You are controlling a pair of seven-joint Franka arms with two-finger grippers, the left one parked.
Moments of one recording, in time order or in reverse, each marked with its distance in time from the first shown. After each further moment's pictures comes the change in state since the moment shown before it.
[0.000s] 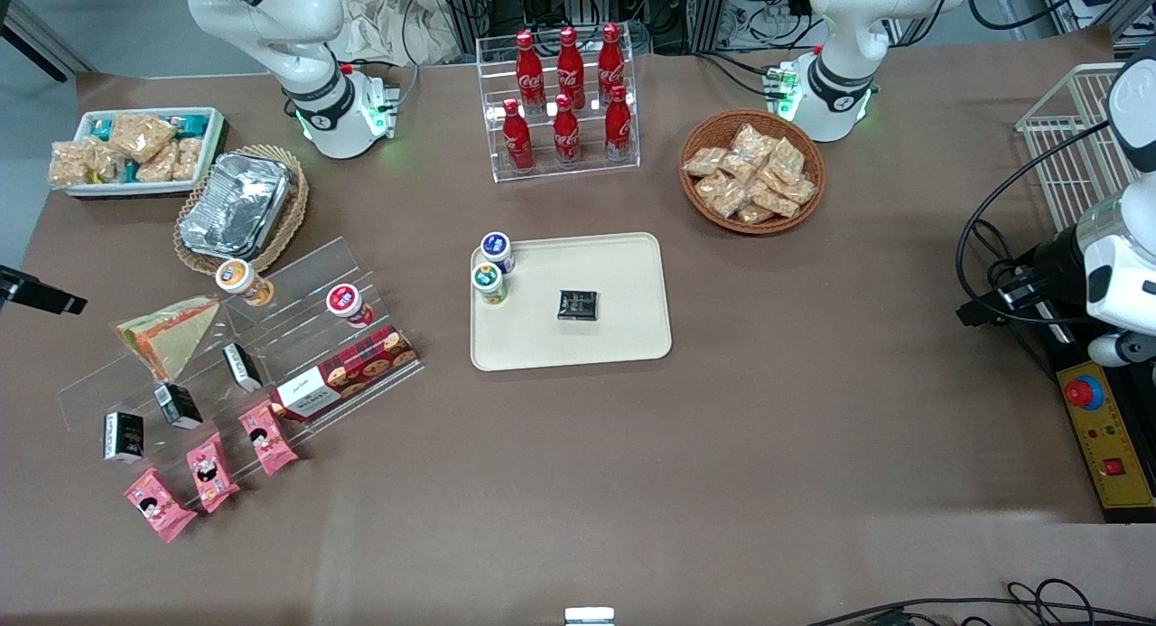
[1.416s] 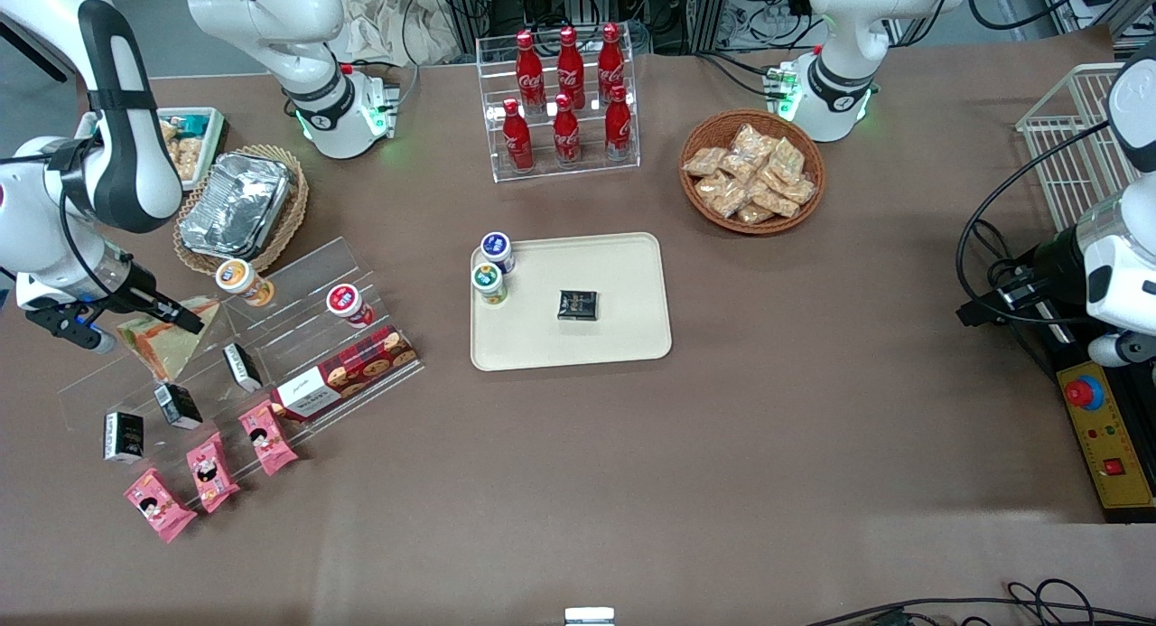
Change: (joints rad) arm 0.008 -0.084 0.012 -0.634 -0.027 0.702 0.021
